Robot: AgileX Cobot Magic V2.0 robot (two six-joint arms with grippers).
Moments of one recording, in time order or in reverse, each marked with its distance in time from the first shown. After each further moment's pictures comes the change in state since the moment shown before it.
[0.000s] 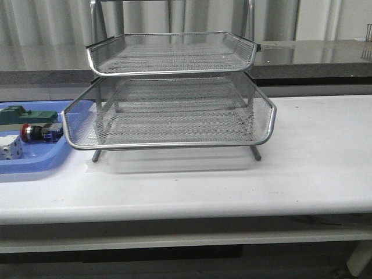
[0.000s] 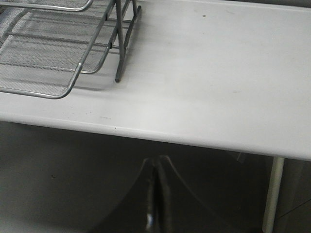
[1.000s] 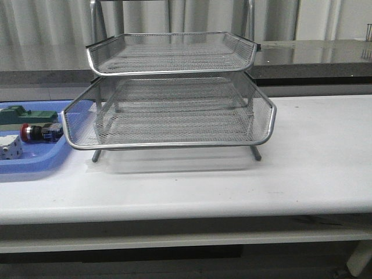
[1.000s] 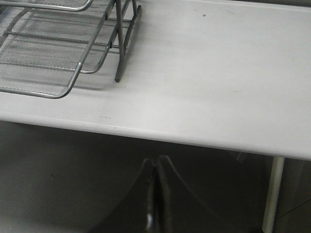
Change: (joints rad) left arm 0.000 0.792 -0.703 -0.141 0.367 0.000; right arm 0.000 0.000 0.000 0.000 0.001 0.000
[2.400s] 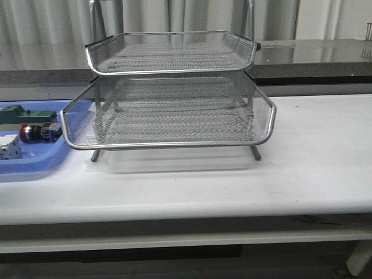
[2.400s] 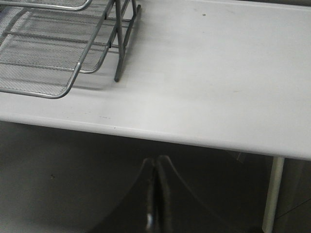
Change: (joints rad) left arm 0.000 0.734 -0.548 0.065 0.369 0.350; right arm 0.000 0.000 0.000 0.000 0.001 0.000
